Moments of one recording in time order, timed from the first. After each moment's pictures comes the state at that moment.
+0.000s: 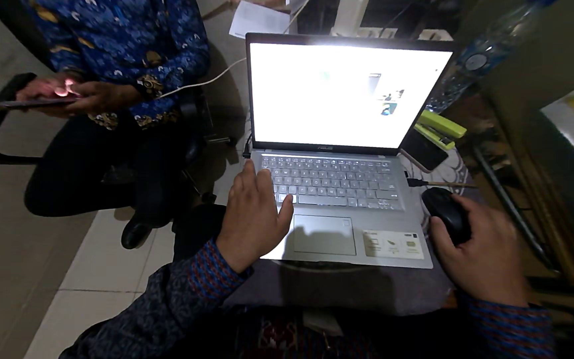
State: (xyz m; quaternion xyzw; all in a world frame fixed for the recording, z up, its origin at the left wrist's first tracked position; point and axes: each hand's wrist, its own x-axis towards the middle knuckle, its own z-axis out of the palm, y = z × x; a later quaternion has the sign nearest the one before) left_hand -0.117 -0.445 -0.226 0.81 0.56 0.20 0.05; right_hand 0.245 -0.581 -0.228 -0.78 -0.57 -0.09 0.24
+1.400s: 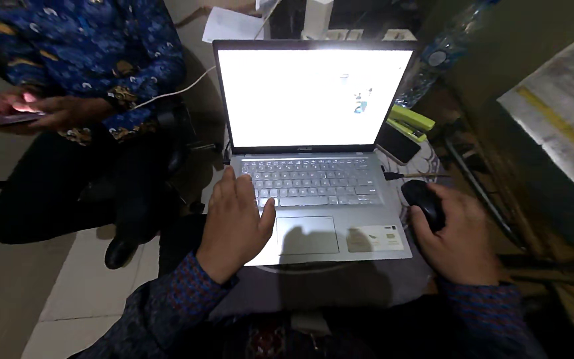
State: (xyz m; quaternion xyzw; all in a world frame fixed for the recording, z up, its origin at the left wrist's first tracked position) left_hand -0.118 -0.445 -0.221 0.81 0.55 0.19 0.06; right_hand 0.246 -0.582 -0.229 -0.79 -0.56 -0.08 0.26
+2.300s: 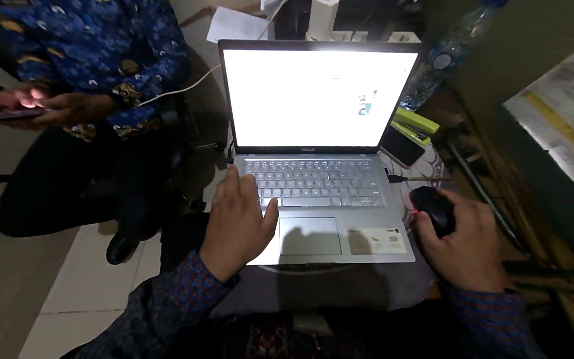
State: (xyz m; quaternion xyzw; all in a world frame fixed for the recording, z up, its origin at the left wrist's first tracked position) left_hand -0.118 -0.445 -0.222 0.81 0.55 0.20 0.06; right_hand 0.240 -0.583 -0.225 -0.79 -0.54 -0.09 0.28
